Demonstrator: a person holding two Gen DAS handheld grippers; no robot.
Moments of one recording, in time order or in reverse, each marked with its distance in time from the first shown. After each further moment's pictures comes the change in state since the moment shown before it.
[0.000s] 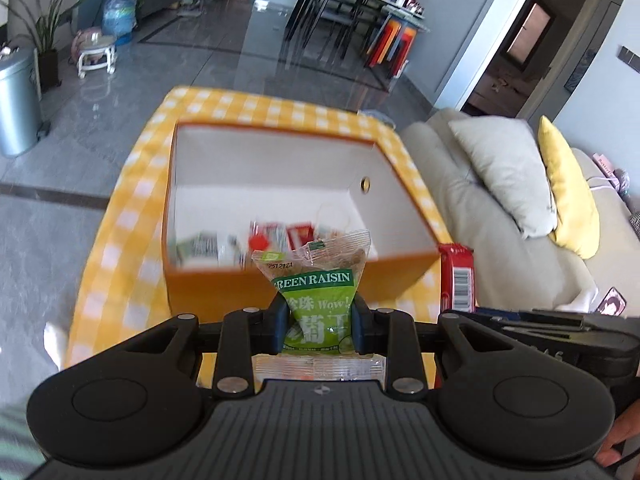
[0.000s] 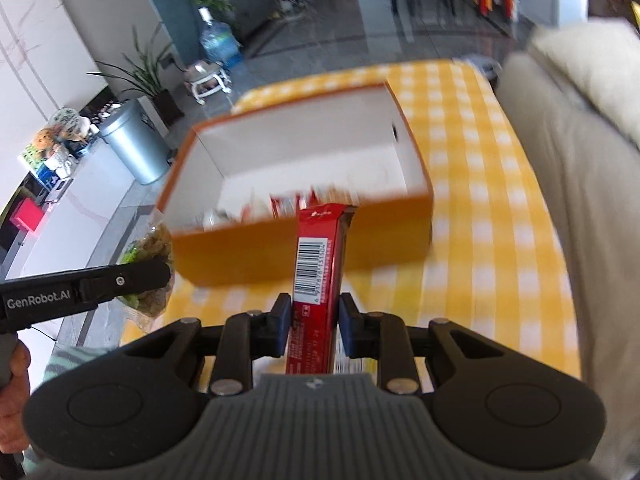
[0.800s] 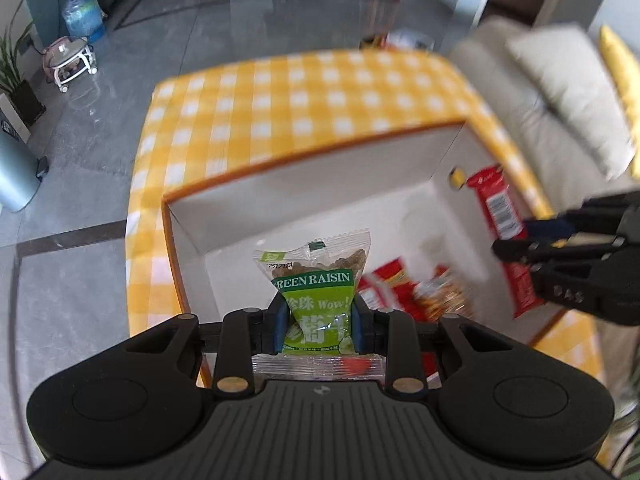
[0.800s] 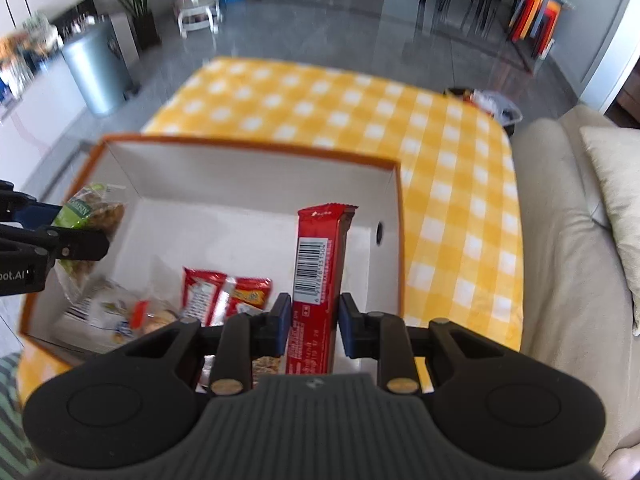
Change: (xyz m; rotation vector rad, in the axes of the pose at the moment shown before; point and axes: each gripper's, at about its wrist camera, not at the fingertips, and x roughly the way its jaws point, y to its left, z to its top) left arm 0.141 0.030 0.110 0.238 0.309 0.178; right arm 0.143 -0.006 0.160 -0.269 0.191 -0.190
